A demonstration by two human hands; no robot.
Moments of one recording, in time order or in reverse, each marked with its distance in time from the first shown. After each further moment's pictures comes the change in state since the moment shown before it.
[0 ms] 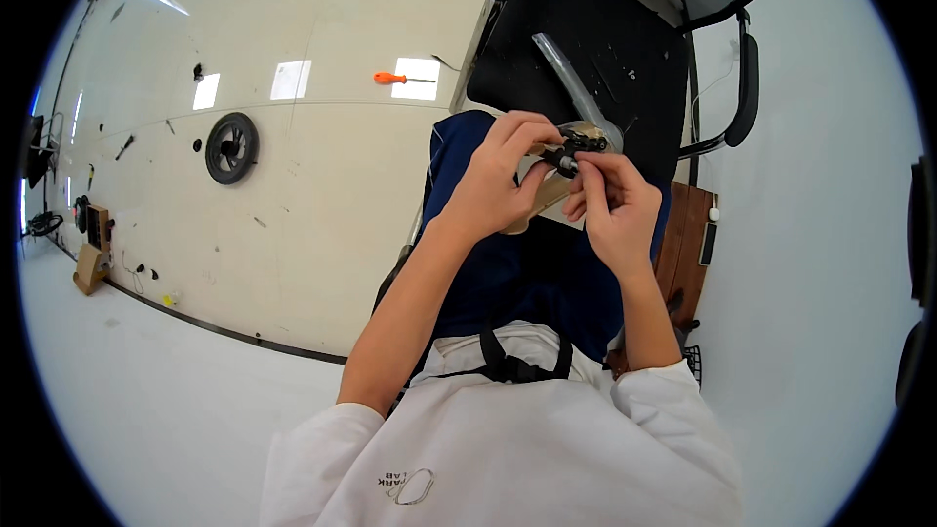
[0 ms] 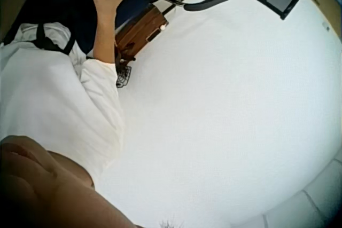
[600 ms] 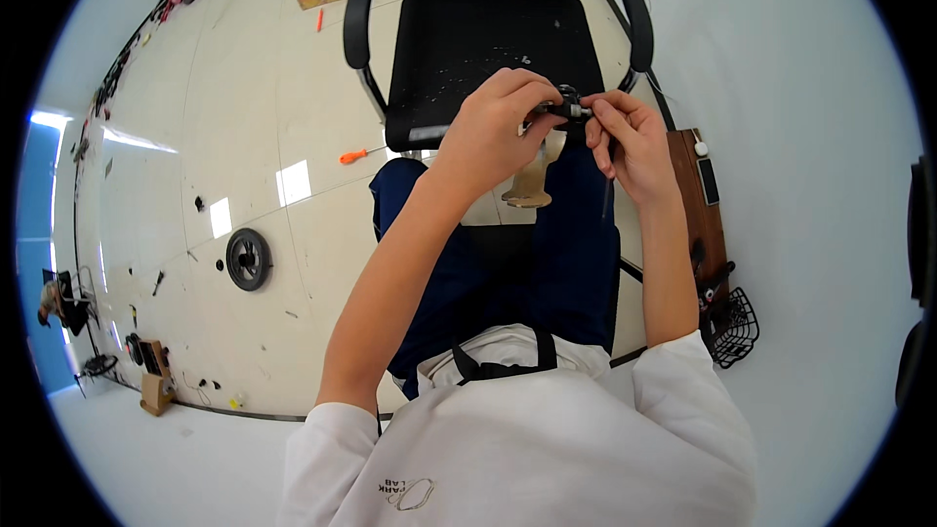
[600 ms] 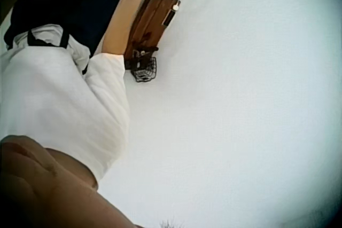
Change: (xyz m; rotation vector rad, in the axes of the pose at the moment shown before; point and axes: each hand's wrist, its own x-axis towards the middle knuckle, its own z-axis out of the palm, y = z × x) left_hand 0.092 0.070 0.104 0.180 -0.324 0.326; right_hand 0.005 0.010 -0.161 0.563 0.062 0.082
